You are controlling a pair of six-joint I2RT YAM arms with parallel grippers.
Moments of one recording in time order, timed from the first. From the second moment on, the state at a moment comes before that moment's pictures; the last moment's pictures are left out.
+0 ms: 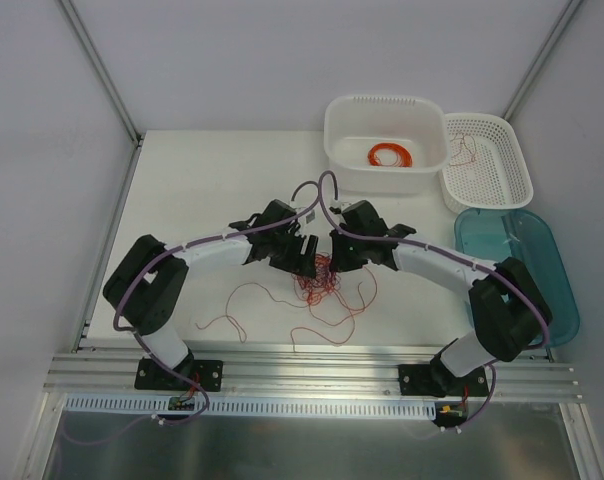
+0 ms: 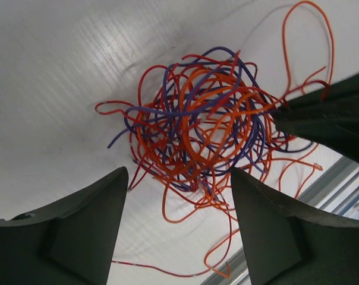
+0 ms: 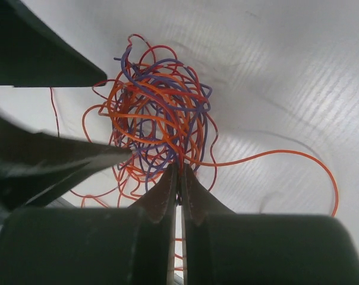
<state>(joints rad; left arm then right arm) -0.68 1.66 0.98 -0.26 0.30 -0.35 0.68 1.54 0.96 -0.37 -0.15 0.39</state>
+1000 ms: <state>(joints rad) -0.36 1.29 0.87 -0.27 0.25 -0.61 0.48 1.15 1.03 -0.54 -0.13 0.39</state>
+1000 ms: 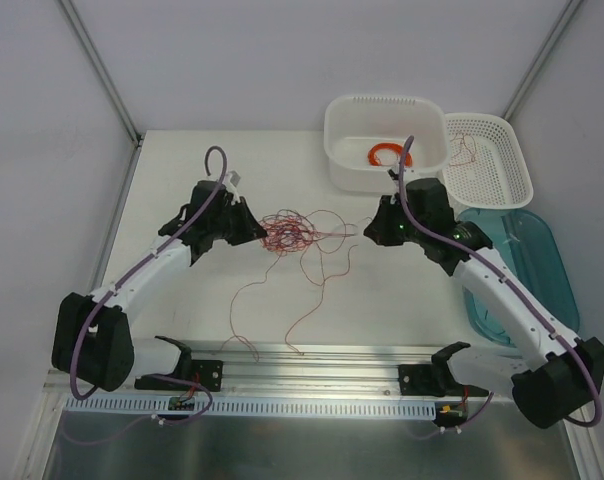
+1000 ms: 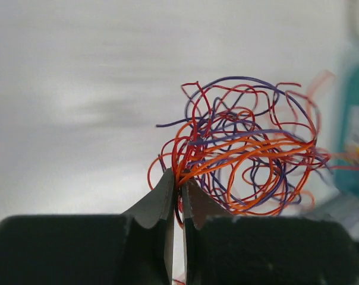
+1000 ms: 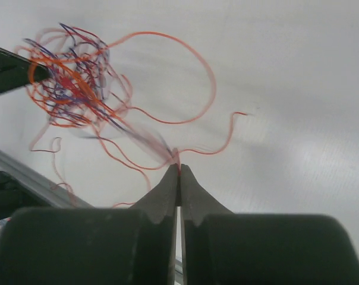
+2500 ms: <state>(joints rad) -0.47 1.27 0.87 -0.44 0.15 -0.80 0.93 1.59 1.00 -0.22 -0.17 0.84</state>
